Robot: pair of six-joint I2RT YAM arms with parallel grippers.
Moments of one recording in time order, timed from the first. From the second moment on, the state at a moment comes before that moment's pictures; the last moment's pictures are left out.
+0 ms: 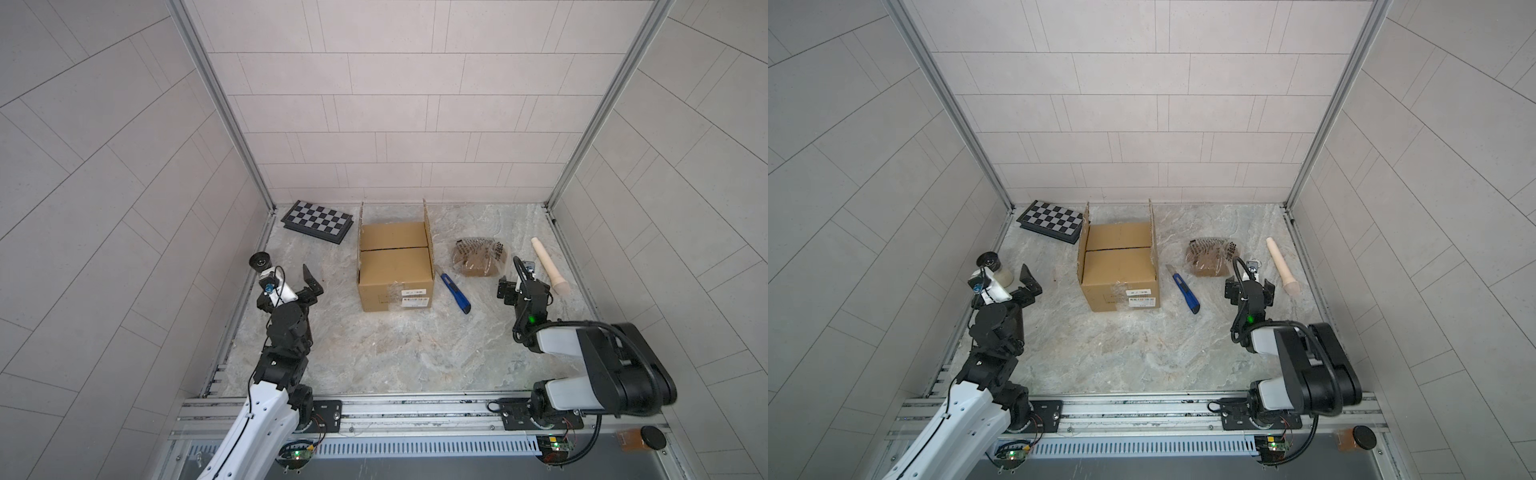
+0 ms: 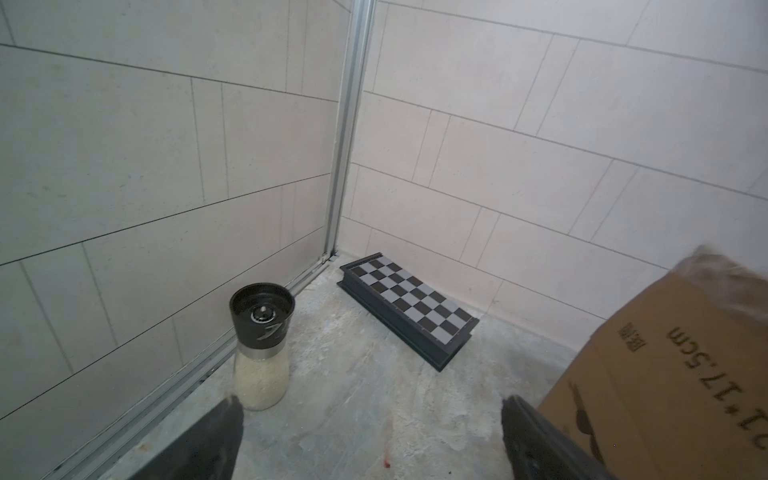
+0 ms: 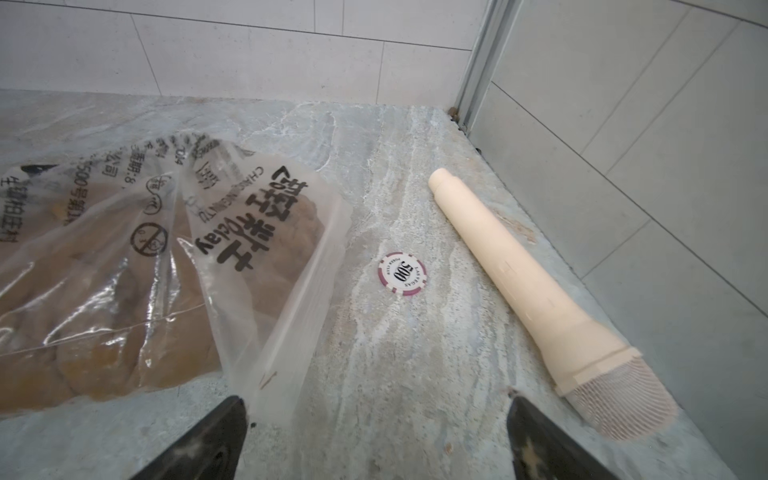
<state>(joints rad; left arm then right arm) -0.23 0.56 0.26 0.24 -0.63 -0.24 0.06 1.52 0.25 0.89 0.35 0.00</state>
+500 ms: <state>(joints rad) -0.23 1.06 0.12 0.72 -0.78 -0.16 0.07 1.58 0.36 0.91 0.28 -0.05</state>
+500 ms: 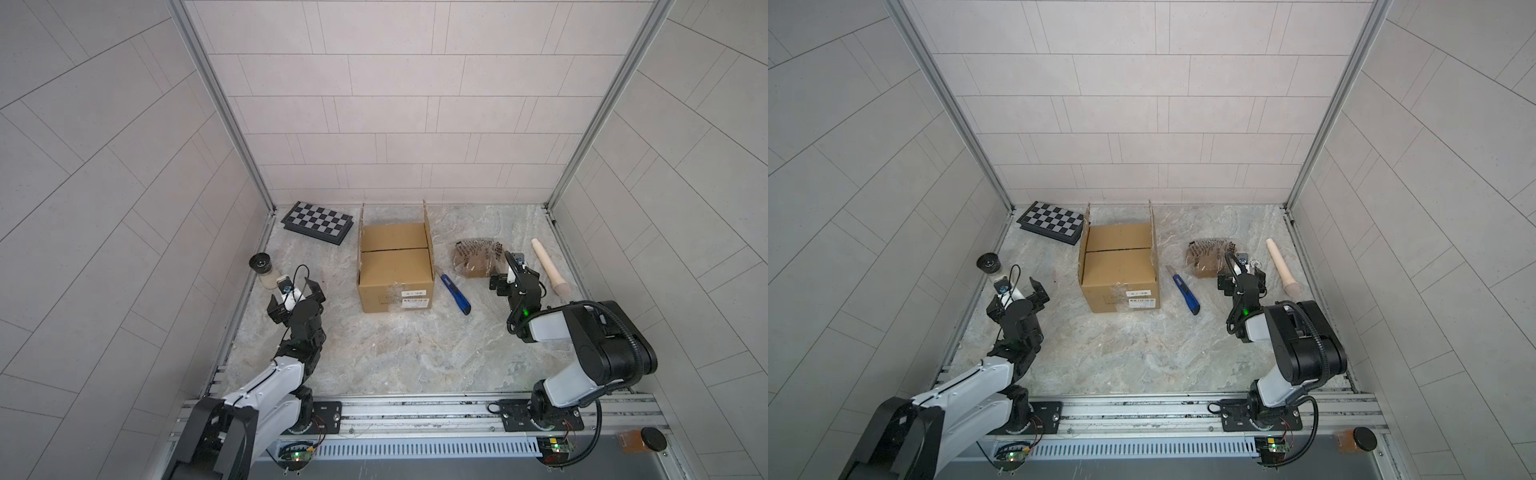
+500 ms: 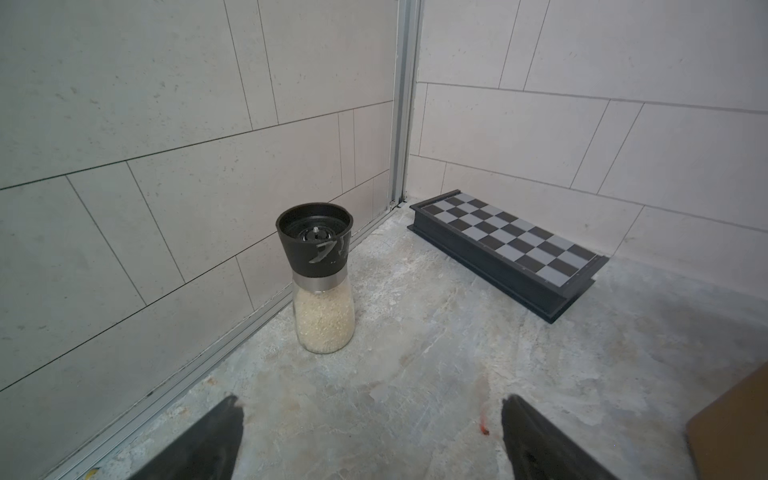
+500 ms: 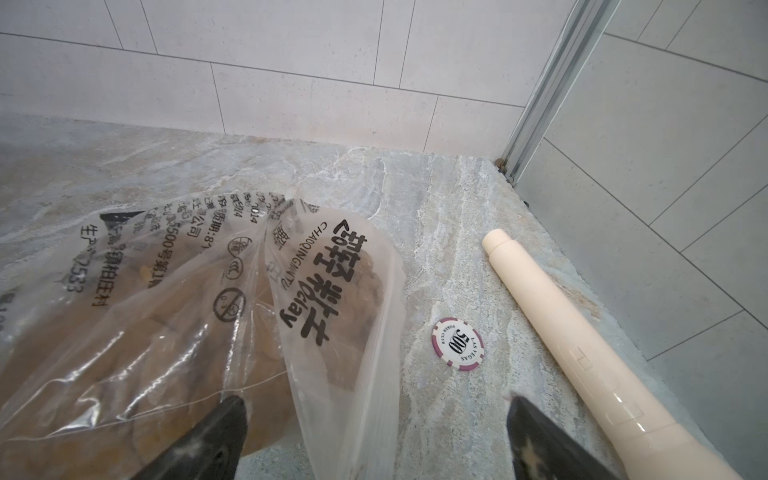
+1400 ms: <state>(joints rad) -0.14 1.48 0.33 0.91 -0.49 -0.03 0.07 1.58 0.36 0.89 0.28 -0.06</state>
